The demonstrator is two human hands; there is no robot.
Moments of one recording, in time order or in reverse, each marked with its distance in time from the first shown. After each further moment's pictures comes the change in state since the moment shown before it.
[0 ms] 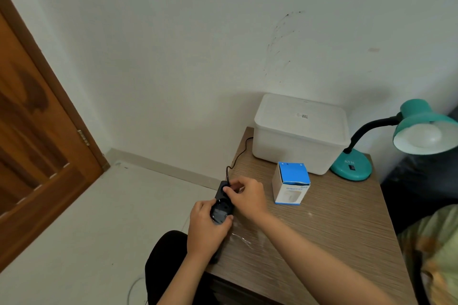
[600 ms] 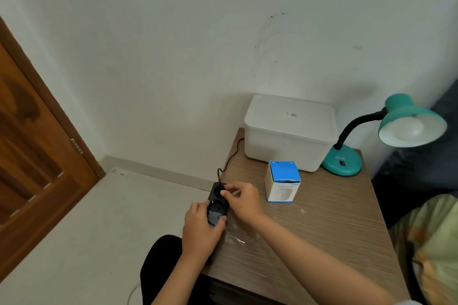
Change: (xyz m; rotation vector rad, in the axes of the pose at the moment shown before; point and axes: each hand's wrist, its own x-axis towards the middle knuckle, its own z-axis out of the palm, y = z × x) left_hand -0.001 0.001 0.002 0.206 -0.058 0.039; right_hand -0.009 0.008 -0.007 0.098 -0.050 0.045
